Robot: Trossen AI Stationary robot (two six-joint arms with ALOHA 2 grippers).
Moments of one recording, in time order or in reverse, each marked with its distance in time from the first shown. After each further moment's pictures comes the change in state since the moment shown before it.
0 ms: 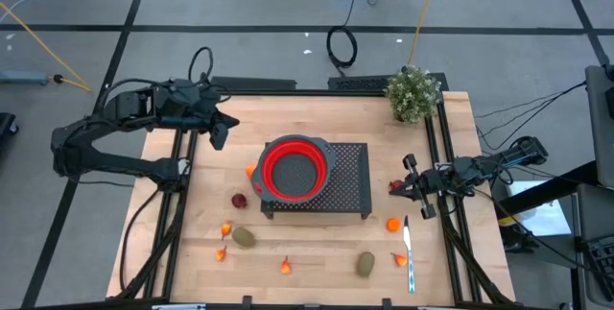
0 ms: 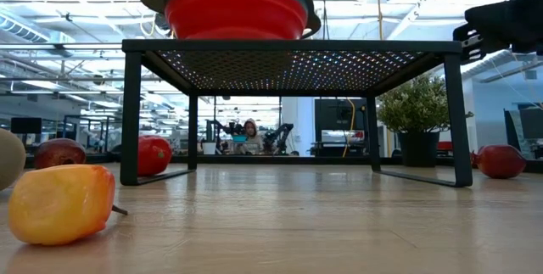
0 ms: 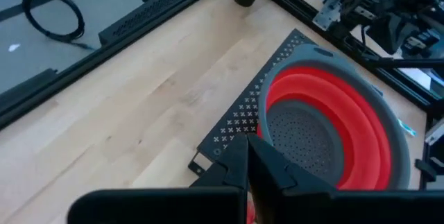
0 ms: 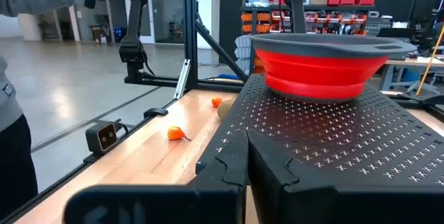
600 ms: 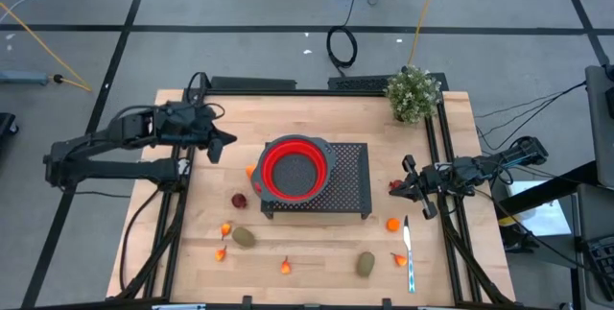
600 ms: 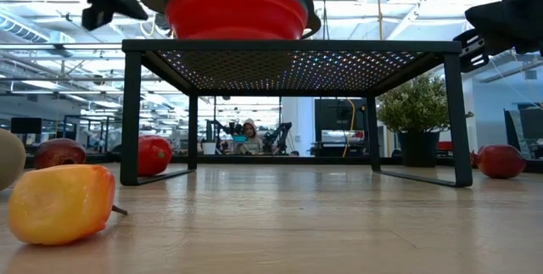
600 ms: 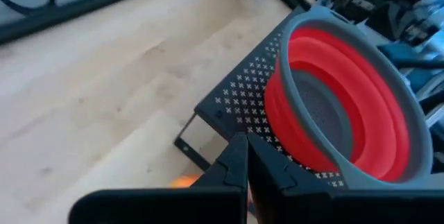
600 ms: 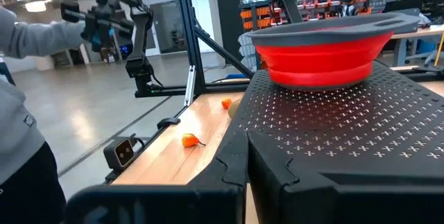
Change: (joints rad) left arm 0.000 -0.275 -0.445 0.241 0.067 -0.128; right arm 0.000 0.000 0.000 0.000 0.000 0.157
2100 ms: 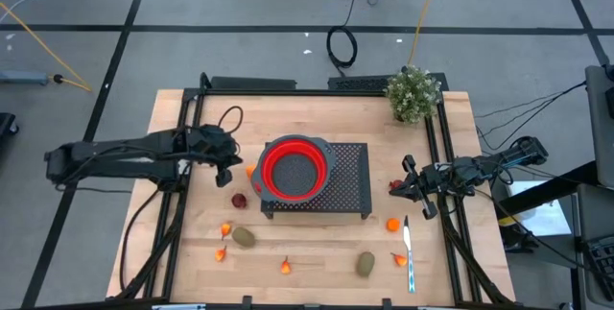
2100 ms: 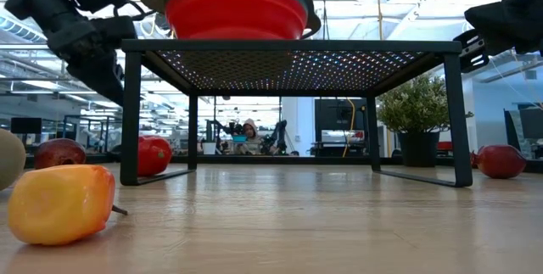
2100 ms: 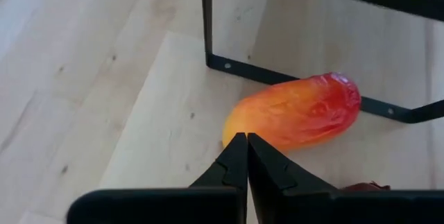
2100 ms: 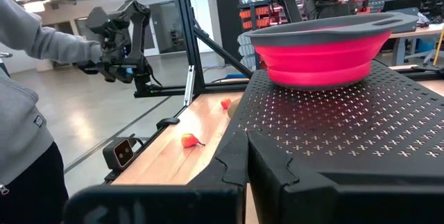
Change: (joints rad) left arm 0.000 0.090 -0.367 0.187 0.044 0.522; right arm 0.000 0.000 0.000 0.000 0.004 0.000
